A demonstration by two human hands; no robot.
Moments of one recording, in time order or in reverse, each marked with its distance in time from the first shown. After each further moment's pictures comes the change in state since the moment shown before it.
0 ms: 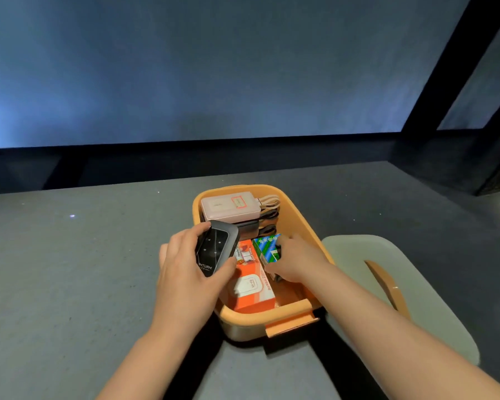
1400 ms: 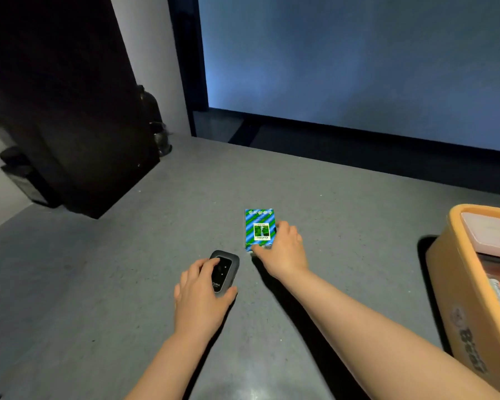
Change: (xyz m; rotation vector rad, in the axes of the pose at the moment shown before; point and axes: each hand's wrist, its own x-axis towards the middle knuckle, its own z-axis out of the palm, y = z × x) left_hand -0.103 -0.245 -0.219 0.482 0.241 -0.616; right_hand -0.038 -0.377 0.163 0.419 -0.009 -0.485
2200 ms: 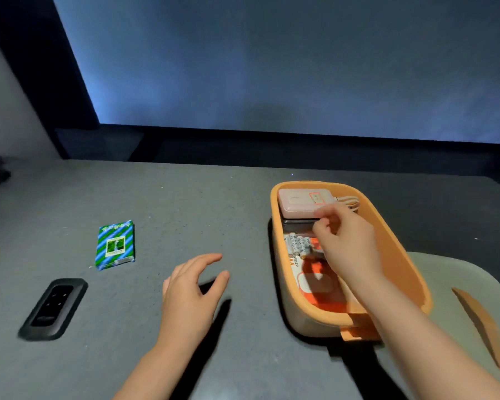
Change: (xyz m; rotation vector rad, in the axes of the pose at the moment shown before) left_hand -0.085 0.202 0.069 -0.427 -0.148 0.378; right_hand -0.118 0.184 -0.278 0.048 0.552 0.126
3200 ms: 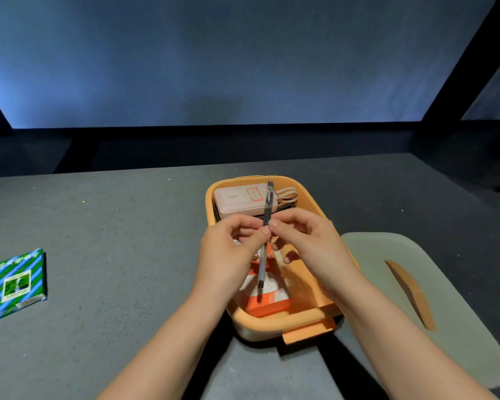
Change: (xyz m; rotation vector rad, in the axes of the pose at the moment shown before) left_hand 0.042 0.133 0.081 -0.512 -0.294 -0.009; right_hand -0.004 0.021 -0.044 0.616 -0.252 0.171
